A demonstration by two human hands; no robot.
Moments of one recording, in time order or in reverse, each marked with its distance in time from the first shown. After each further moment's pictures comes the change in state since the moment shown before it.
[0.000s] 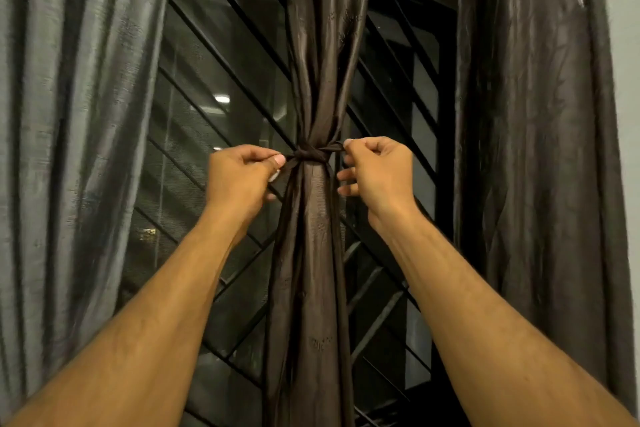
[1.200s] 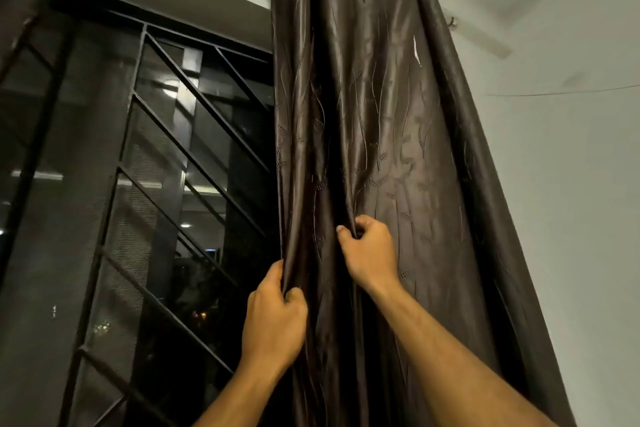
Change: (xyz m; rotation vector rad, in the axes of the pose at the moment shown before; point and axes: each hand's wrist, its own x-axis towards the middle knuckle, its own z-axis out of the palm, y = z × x) left_hand -0.020 -0.098 0.462 0.264 -0.151 0.078; right_hand 0.310 0.133 -0.339 -0.424 0.052 -0.220
